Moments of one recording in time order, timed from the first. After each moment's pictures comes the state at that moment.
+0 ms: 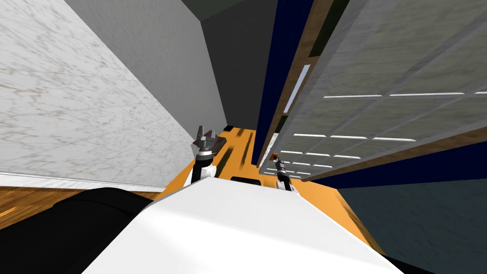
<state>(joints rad) -0.08 -0.19 -0.18 -0.60 0.07 -0.92 -0.19</state>
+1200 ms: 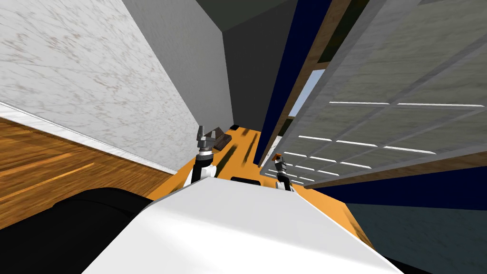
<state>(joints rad) -0.06 -0.20 -0.12 -0.61 -0.09 -0.90 -0.49</state>
